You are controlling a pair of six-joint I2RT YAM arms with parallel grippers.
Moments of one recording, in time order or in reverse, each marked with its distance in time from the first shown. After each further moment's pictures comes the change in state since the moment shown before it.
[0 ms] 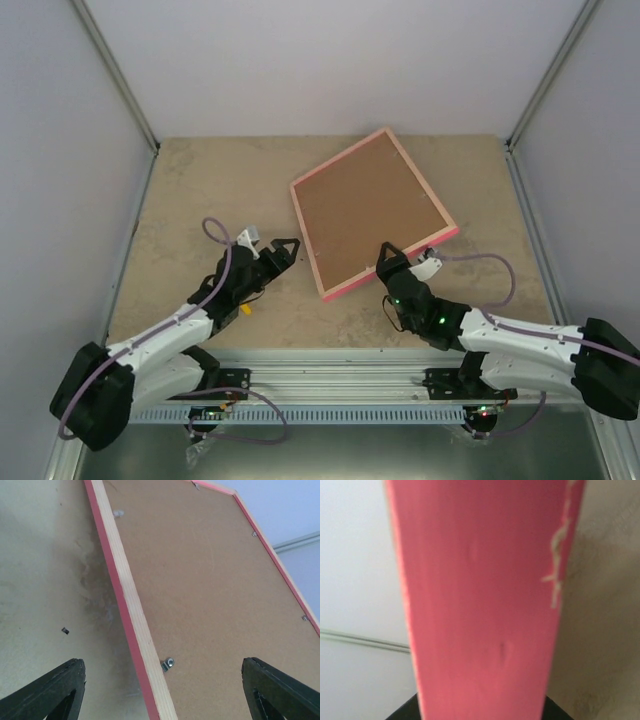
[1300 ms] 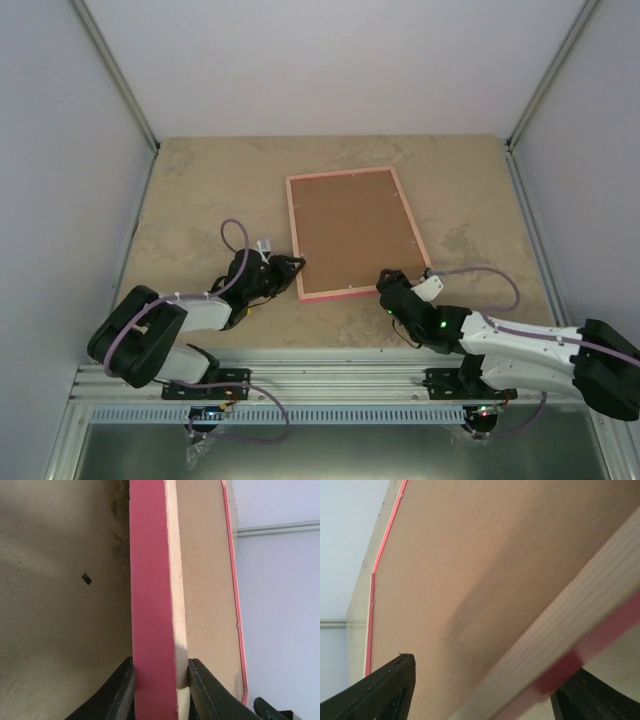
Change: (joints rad) left arm 0.051 0.415 -0.086 0.419 0.257 -0.188; right arm 0.002 0.029 -0.047 -0.383 -0.187 0.350
